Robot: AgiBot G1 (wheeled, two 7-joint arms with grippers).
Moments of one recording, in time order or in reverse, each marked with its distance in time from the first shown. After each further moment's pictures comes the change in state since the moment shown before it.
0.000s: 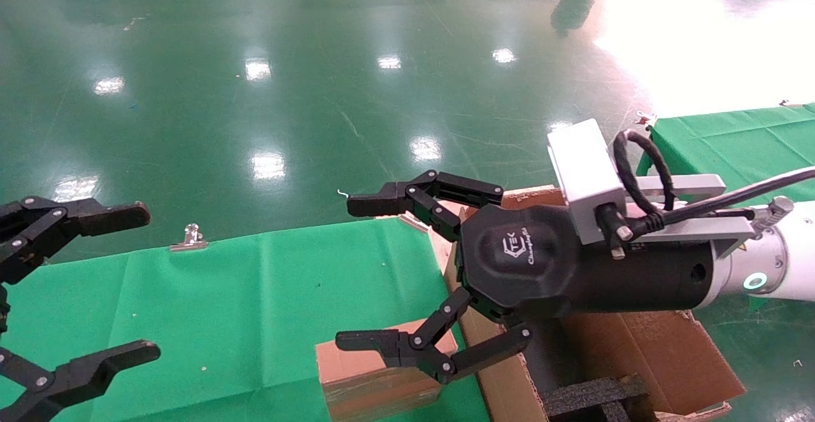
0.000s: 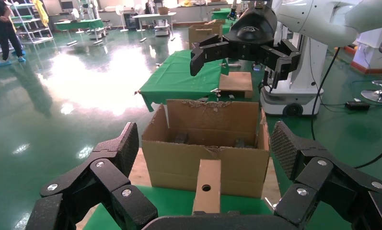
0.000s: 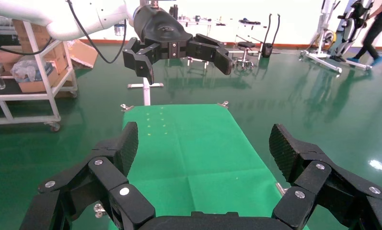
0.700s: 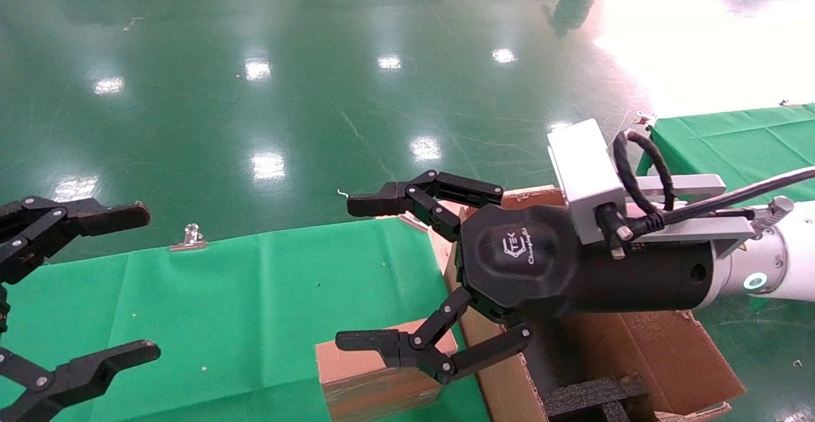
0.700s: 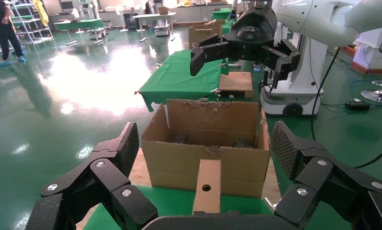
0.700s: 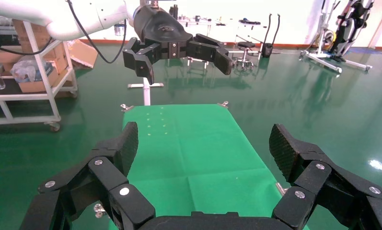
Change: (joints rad) left arm 0.000 0.000 0.000 0.000 0.000 0.000 0.000; right arm 0.000 0.000 0.000 0.000 0.000 0.000 0.000
